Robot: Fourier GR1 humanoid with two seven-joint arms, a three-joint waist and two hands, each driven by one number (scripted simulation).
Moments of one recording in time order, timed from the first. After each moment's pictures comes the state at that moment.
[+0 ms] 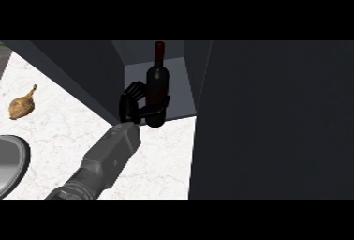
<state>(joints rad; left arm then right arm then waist) -0.89 0.00 -0.12 -0.10 0.71 0.32 -0.78 -0.63 -0.14 0.00 -2.38 -0.23 -0.06 0.91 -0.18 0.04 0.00</state>
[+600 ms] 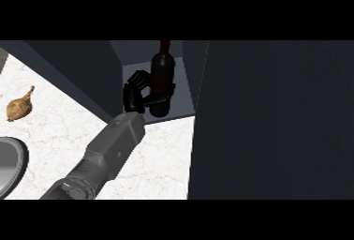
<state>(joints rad) -0.96 0.00 -0.16 -0.13 0.75 0.41 -0.74 -0.63 -0.14 0.00 -2.38 -0.25 -0.06 0.91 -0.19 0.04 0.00</state>
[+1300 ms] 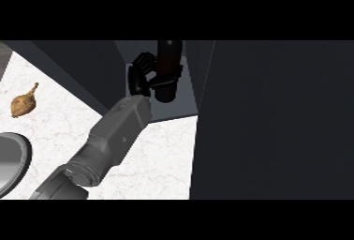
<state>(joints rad) -1.10 0.00 -0.16 -0.11 0.78 0.48 -0.65 -0.58 -0.15 -0.03 -2.38 -0.25 -0.03 0.88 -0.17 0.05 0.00</state>
